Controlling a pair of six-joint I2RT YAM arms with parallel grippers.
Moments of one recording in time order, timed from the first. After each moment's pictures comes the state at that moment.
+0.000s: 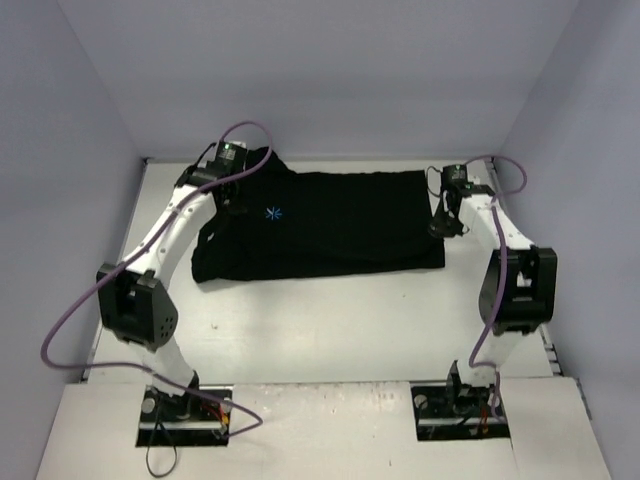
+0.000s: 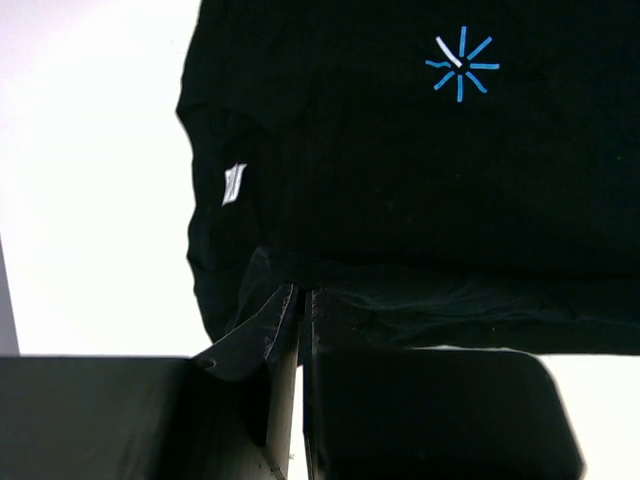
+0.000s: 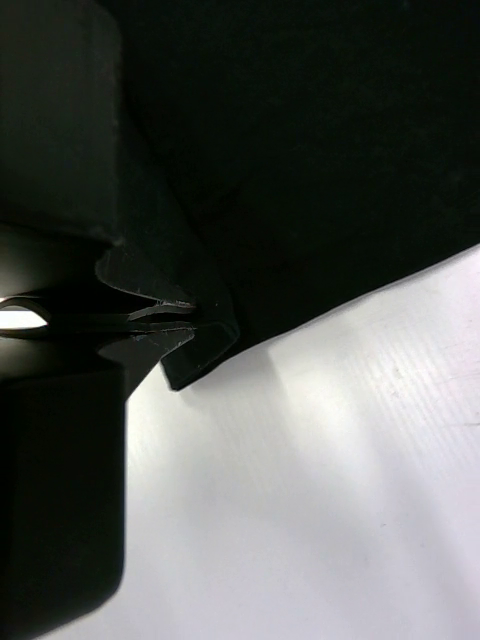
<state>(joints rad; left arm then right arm) -0.31 1.71 1.66 -0.88 -0.29 -0.19 0.03 1.77 1.34 -0.68 0.22 0.41</state>
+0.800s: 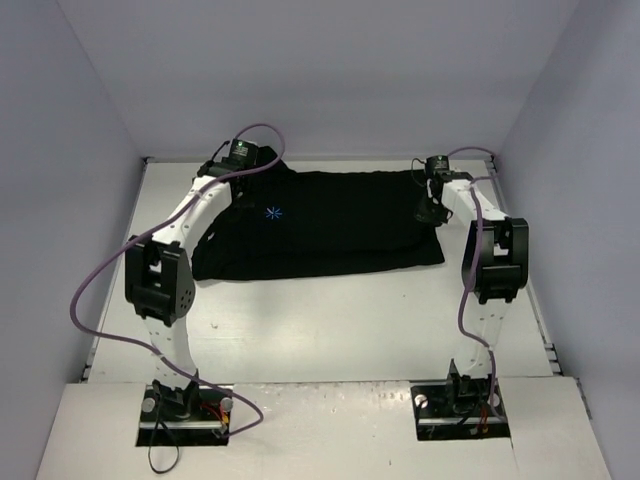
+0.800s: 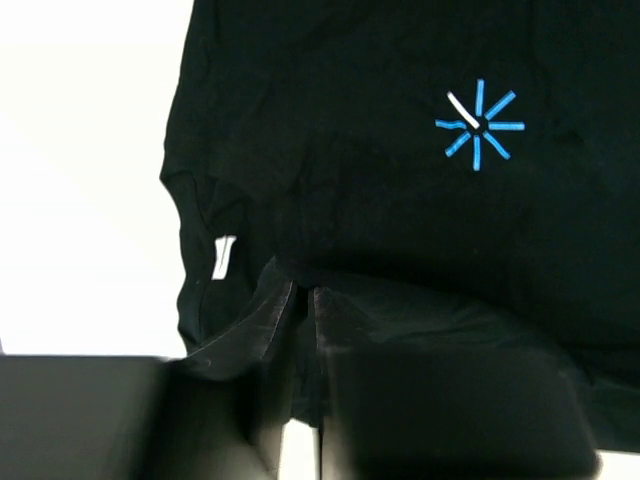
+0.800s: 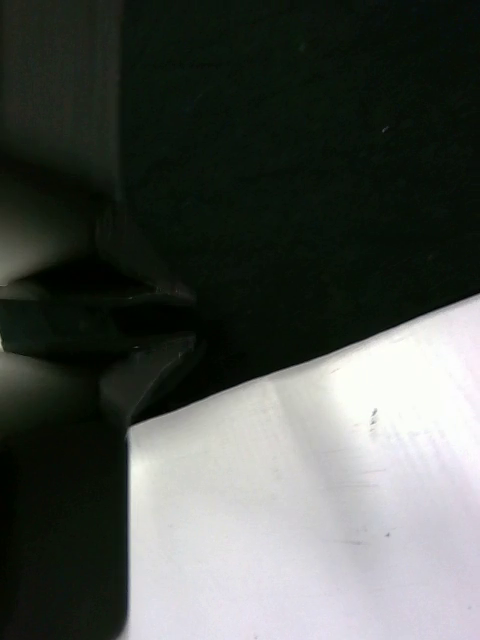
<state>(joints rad) -0.29 1.92 1.75 -0.78 -0.31 -0.13 0.05 2.06 1.58 -0.66 0.21 0.39</state>
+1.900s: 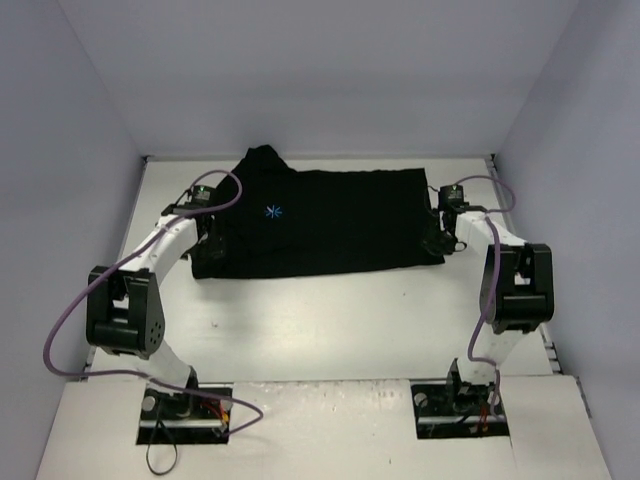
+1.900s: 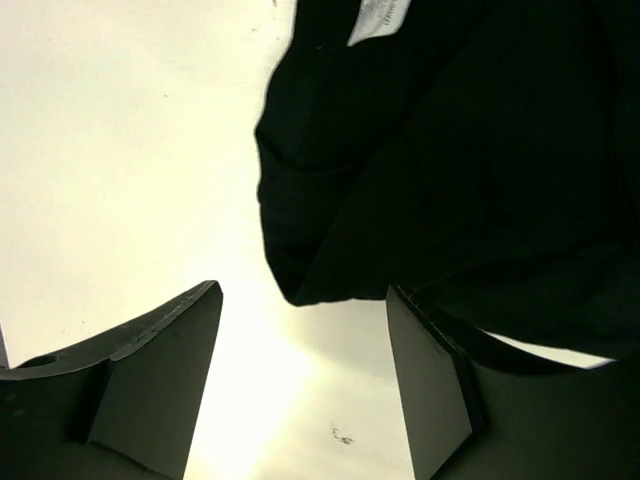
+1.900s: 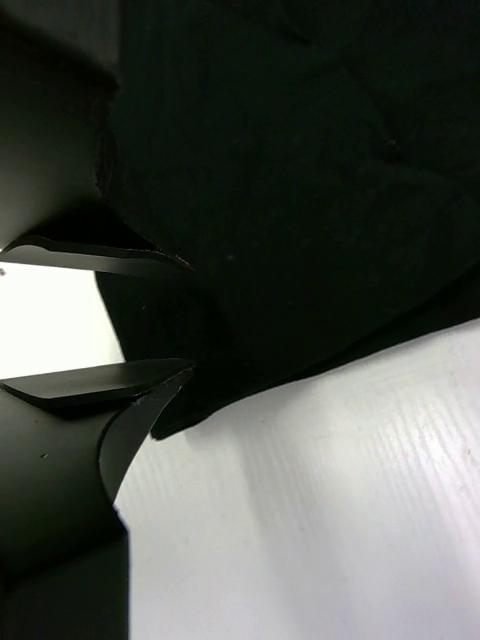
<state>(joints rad) -0.14 1.62 1.19 -0.74 -0.32 -0.25 0.01 1.77 1.12 -0.46 0.08 0.39</state>
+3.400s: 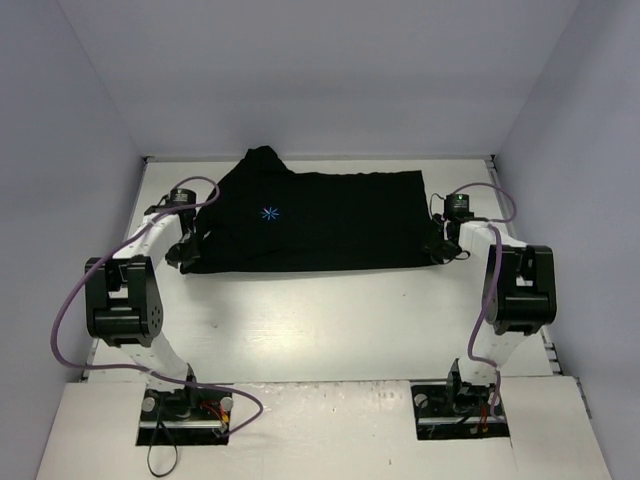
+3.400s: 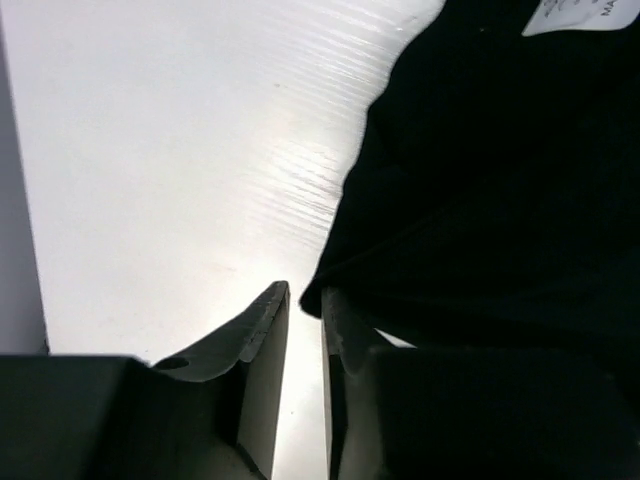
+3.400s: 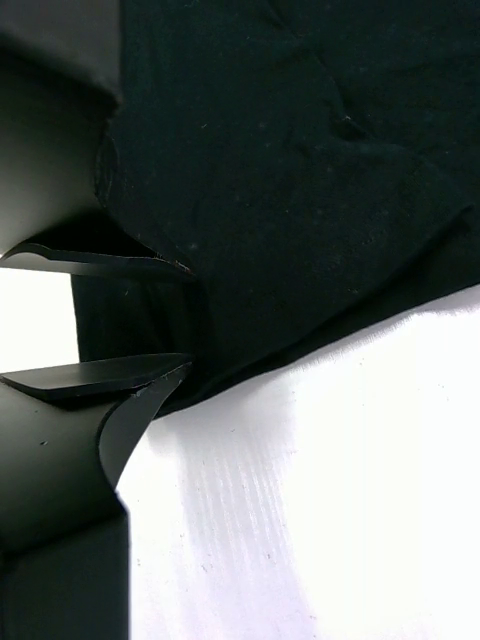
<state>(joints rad) 0.03 1.70 1.21 -0.77 -0.34 -0.20 -0.03 1.76 1.01 -0.30 -0.01 0.35</state>
